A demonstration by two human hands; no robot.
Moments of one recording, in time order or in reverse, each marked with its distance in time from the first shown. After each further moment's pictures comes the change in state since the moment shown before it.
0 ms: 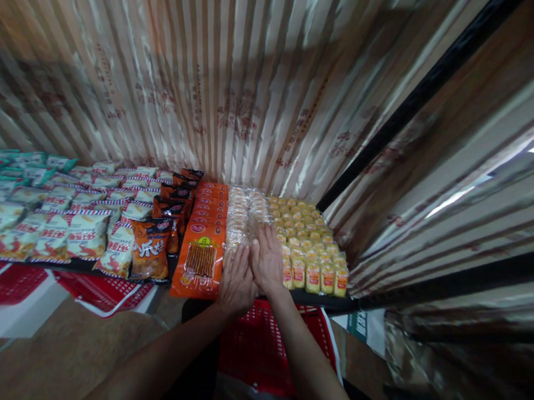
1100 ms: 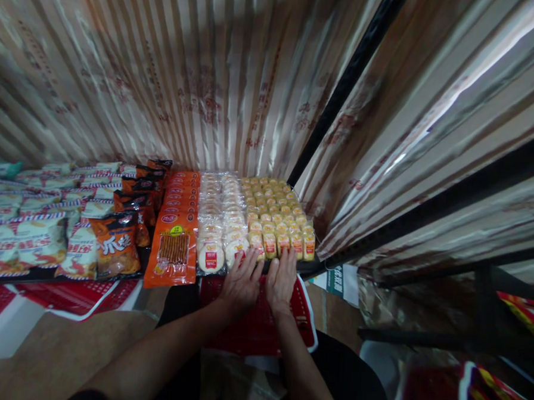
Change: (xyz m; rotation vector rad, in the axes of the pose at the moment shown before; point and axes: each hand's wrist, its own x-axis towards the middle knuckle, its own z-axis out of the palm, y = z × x) left_hand -0.021 0.066 0.034 -0.036 -0.212 0.285; right_hand -0.122 0.086 -0.018 -0.065 0.233 0.451
